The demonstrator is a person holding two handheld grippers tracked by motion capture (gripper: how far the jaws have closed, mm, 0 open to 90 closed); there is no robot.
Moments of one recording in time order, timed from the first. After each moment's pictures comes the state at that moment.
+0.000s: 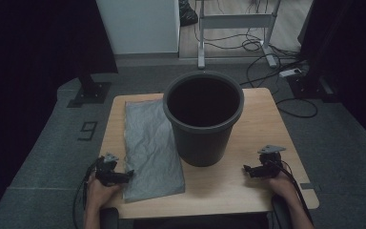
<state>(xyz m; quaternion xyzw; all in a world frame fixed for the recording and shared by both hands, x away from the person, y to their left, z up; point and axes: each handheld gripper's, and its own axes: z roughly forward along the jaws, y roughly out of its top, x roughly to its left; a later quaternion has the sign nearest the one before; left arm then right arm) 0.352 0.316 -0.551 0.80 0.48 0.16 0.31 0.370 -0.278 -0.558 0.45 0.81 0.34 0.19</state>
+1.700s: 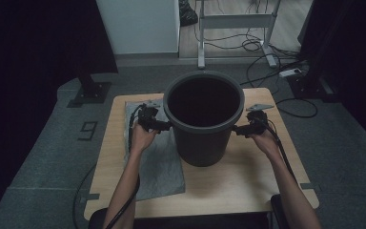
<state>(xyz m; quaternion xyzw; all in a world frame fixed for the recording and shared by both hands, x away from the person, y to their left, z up) 0.500 0.172 -0.455 0.81 0.42 0.17 0.38 0.483 -0.238 -0.475 0.43 0.78 0.40 0.21</state>
